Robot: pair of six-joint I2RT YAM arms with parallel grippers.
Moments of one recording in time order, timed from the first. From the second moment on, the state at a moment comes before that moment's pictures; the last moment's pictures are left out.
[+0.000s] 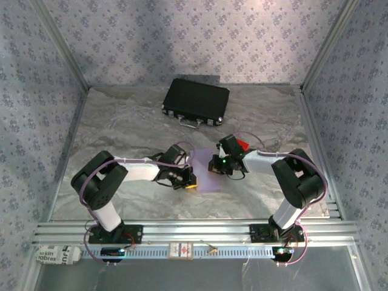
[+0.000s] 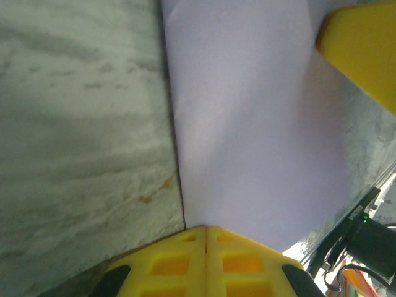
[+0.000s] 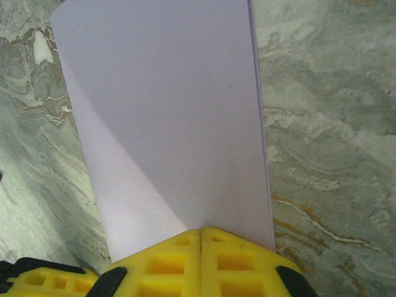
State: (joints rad) left arm -0.78 1.69 0.75 -0.09 0.53 -0.95; right arm 0.56 1.66 0.75 -0.11 -0.37 0.72
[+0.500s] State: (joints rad) left arm -0.81 1.66 0.75 -0.01 0.53 -1.03; right arm 0.56 1.66 0.75 -0.11 -0.37 0.72
